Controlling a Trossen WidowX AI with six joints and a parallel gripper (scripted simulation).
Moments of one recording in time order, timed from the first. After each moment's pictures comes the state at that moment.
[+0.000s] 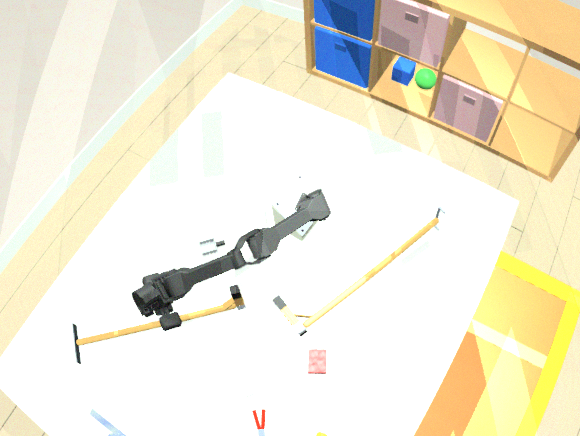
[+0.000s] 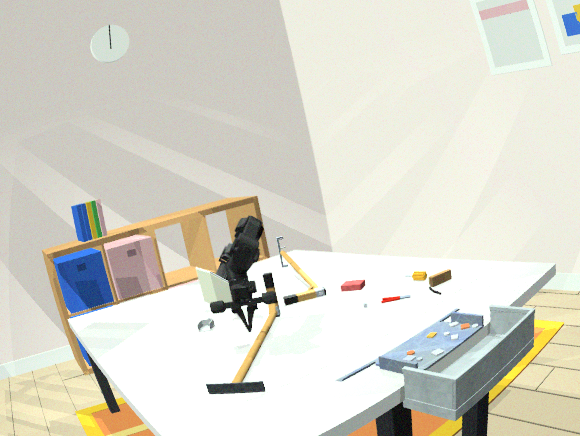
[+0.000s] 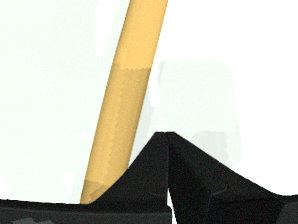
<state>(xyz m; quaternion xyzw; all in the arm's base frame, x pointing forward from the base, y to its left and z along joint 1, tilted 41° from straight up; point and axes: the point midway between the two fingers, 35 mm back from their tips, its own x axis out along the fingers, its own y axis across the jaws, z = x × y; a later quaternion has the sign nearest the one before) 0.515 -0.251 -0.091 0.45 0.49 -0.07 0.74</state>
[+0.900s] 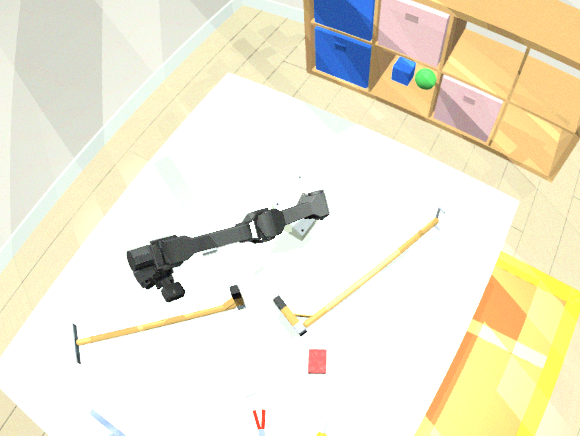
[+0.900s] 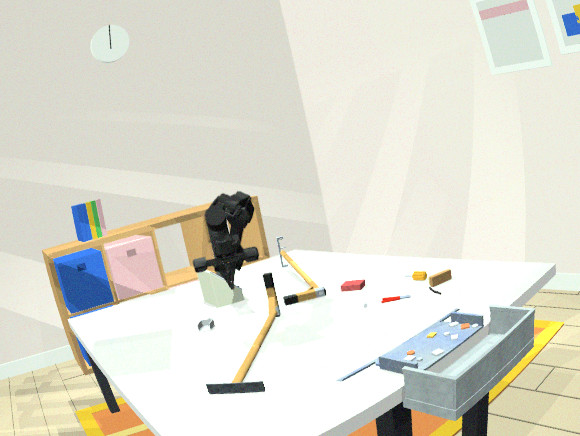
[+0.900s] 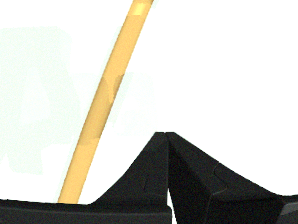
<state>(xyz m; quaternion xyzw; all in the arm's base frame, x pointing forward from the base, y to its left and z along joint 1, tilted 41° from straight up) 0.443 -0.313 -0.003 0.42 0.49 -0.03 0.76</state>
